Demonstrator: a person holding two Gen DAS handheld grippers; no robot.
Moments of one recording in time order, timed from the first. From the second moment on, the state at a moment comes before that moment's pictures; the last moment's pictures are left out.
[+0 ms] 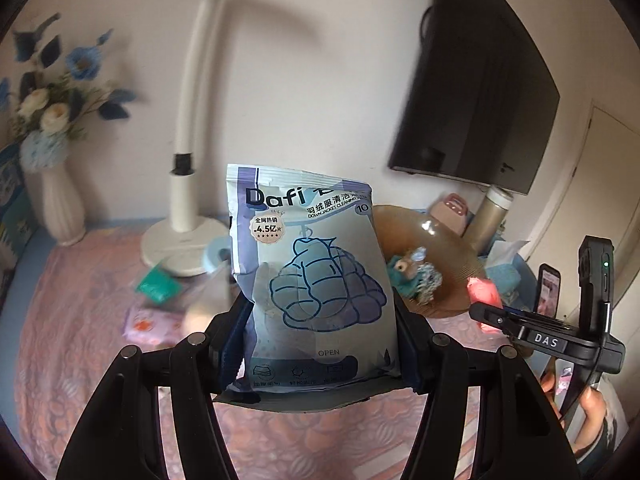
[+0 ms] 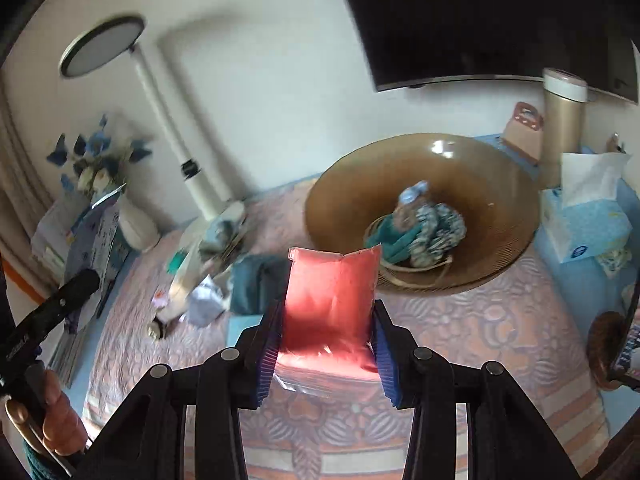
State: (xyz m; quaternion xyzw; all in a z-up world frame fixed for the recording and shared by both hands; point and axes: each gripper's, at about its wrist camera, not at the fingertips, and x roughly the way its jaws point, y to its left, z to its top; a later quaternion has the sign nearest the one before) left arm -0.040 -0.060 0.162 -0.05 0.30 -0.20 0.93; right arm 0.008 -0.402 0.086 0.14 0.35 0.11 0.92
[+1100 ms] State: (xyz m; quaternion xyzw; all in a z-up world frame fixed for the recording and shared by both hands) left arm -0.026 -0.064 0.197 -0.06 0.28 -0.18 0.94; right arm 0.039 -0.450 0.113 0.14 0.35 0.07 0.92
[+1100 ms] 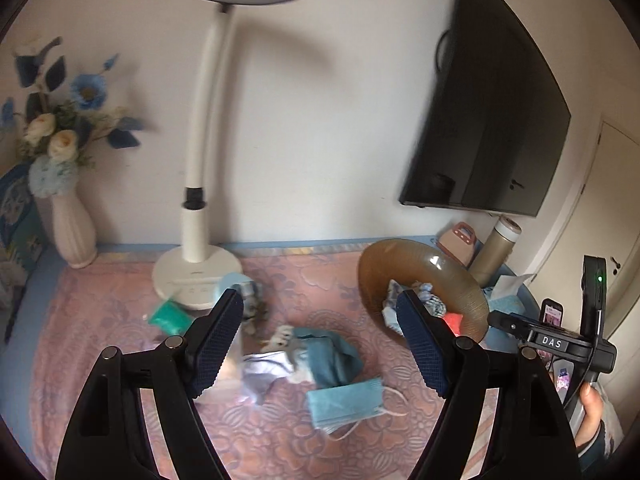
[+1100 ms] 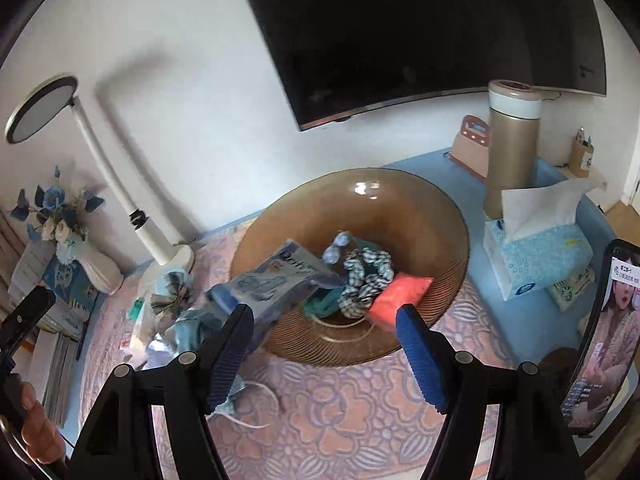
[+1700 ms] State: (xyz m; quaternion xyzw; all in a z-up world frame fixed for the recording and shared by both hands) left arm -0.058 0.080 0.098 -0.06 0.40 -0.10 0.91; right arm 0.001 -0.296 0.038 0.06 0.43 0.18 0.88
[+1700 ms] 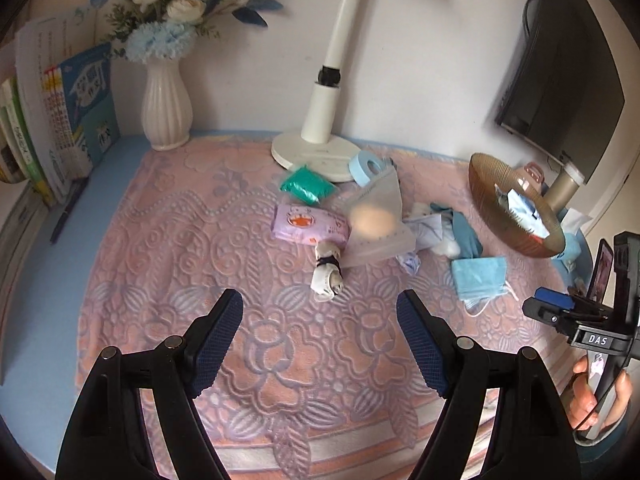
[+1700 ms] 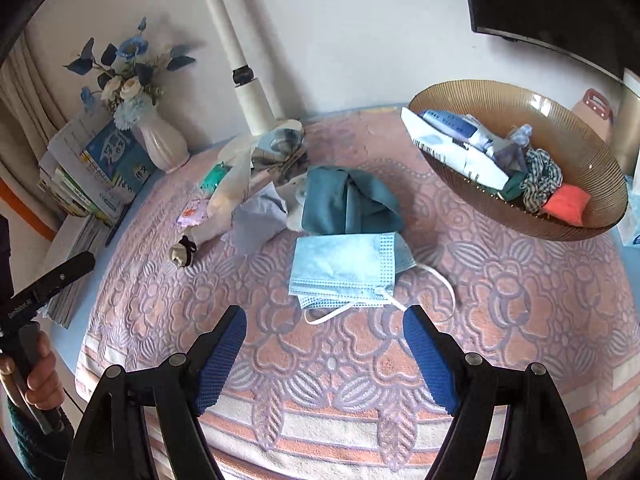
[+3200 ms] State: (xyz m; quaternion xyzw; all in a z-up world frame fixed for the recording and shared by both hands) left arm -0.020 0.041 0.037 -0.02 0.34 -0.13 0.93; right arm -0.016 -0.293 -0.003 0.04 0.38 0.20 0.90
